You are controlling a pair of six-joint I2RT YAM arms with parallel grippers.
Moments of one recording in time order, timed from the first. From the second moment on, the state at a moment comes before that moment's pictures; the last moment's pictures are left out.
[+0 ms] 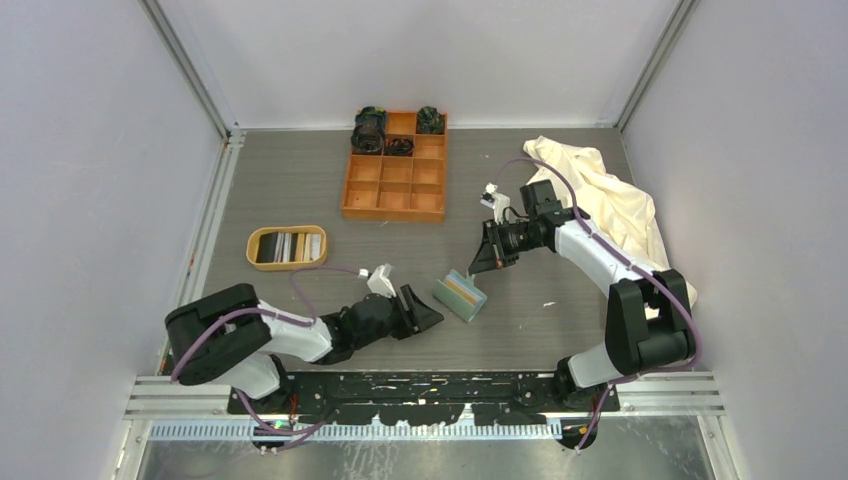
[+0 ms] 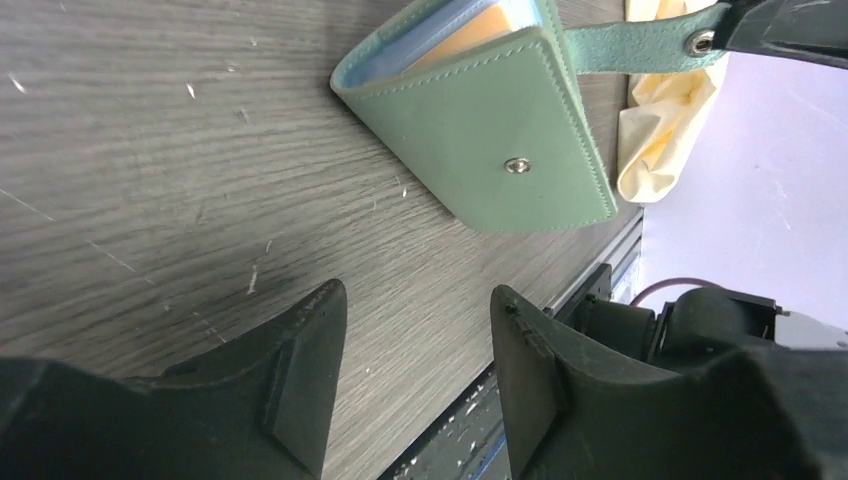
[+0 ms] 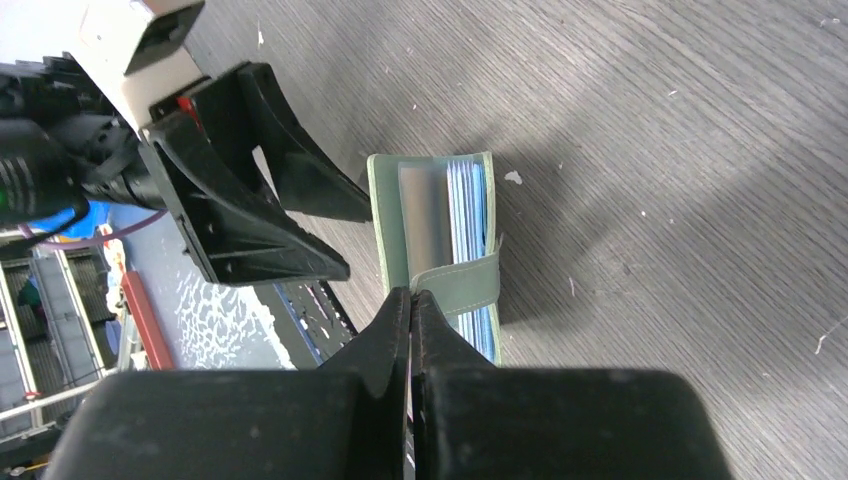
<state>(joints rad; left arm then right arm) -1.04 1.45 0.32 0.69 -0.12 -1.18 0.24 1.46 0.95 -0.58 -0.86 -0.03</state>
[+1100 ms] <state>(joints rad) -1.13 1.40 0.65 0.16 -0.45 -1.36 0.24 1.49 0.94 -0.58 -0.85 -0.03</state>
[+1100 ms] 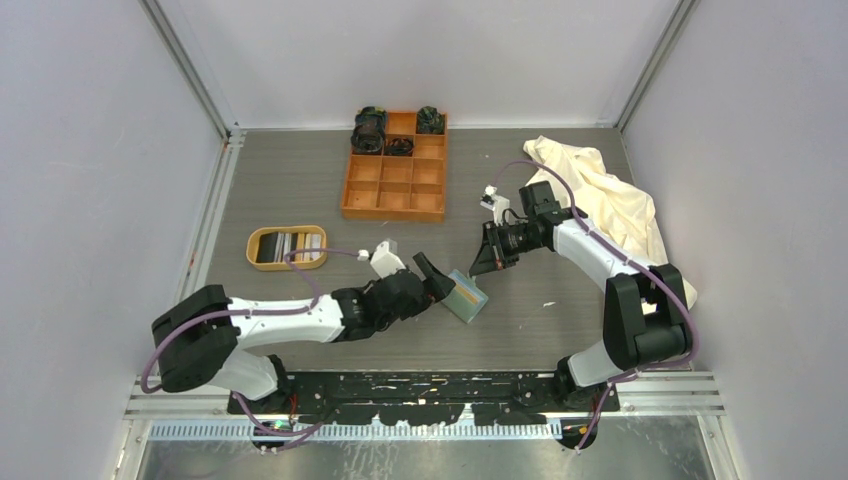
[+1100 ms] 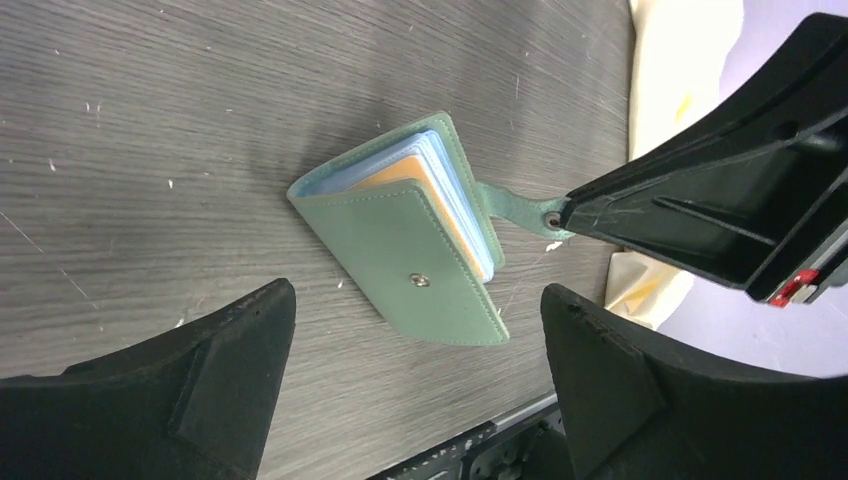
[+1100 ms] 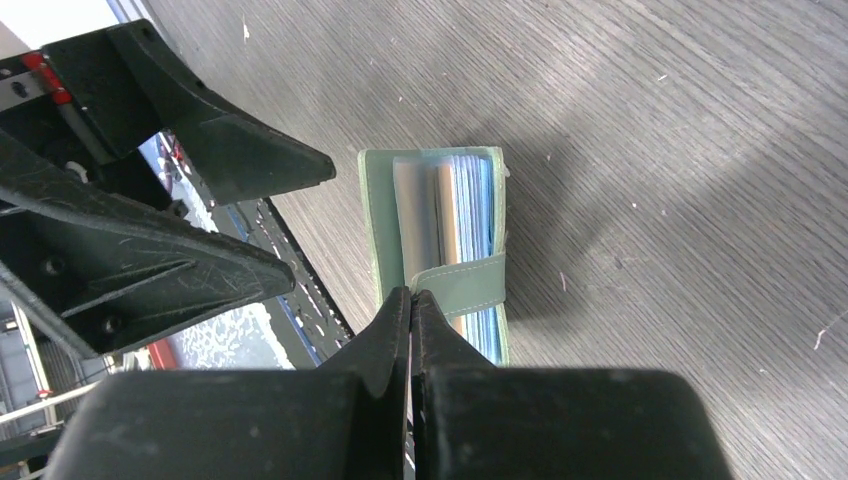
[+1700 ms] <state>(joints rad) -1.13 1.63 1.01 -0.32 -0.44 -1.43 0.24 1.50 0.94 -0.59 -0.85 -0.05</state>
